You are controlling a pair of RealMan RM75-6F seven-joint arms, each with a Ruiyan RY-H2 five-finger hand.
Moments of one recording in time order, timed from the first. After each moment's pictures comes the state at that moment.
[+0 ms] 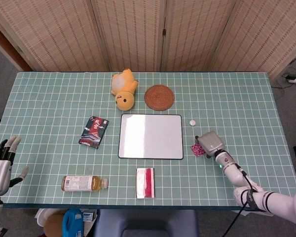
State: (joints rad) left arm -0.12 -1.15 -0.10 -1.61 1.44 1.52 0.18; right arm 0.75 -1.46 0.02 -1.27 -1.02 0.72 -0.51
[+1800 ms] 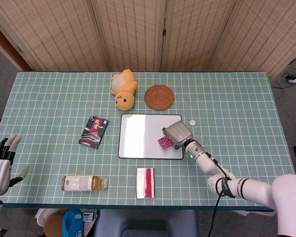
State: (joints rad) left arm -0.12 -1.13 -0.10 -1.65 1.46 1.53 0.18; right arm 0.96 -1.56 0.15 -1.28 -0.96 0.66 -0.52
